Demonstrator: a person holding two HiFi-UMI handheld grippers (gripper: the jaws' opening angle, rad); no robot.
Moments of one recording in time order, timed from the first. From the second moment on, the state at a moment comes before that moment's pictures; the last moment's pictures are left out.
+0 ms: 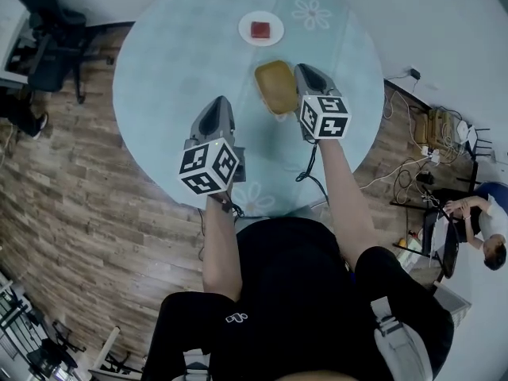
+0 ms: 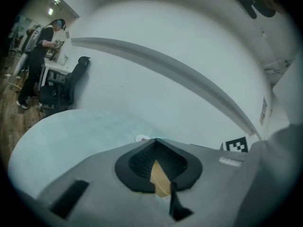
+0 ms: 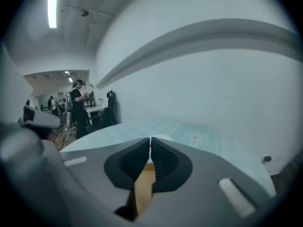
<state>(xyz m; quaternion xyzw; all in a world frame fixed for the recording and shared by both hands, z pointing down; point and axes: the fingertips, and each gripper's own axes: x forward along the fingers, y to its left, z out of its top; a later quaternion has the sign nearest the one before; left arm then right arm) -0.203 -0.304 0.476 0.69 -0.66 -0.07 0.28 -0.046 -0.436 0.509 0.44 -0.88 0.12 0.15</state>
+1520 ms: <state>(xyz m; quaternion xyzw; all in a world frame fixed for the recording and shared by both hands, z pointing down) -0.173 -0.285 0.365 0.75 -0.65 -0.05 0.11 -0.001 -0.324 0.346 0.46 -0.89 0.02 0.00</state>
